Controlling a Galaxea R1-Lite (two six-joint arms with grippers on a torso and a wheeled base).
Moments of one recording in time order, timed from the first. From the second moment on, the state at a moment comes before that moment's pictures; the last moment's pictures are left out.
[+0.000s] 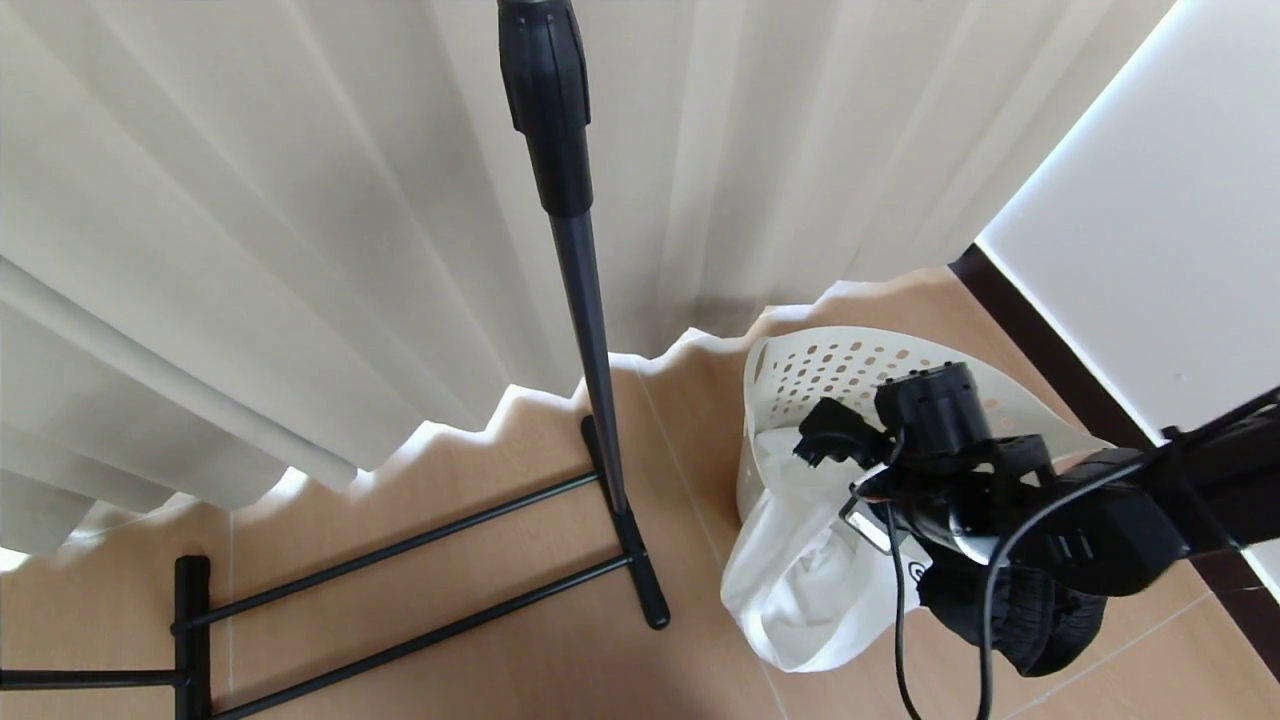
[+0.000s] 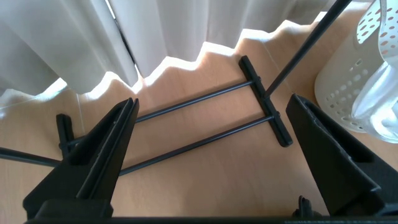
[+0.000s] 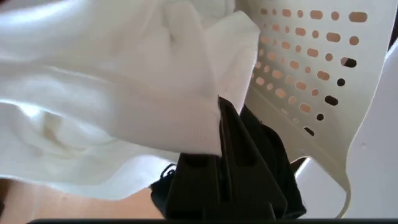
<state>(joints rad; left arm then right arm) 0.00 0.00 0.00 0.00 -0.01 -0.01 0.48 1.88 -0.88 -0.30 -0.46 -0.49</state>
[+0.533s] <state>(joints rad) 0.00 0.00 0.00 0.00 -0.01 0.00 0.57 1.19 -0.61 -0.31 -0.24 -0.41</state>
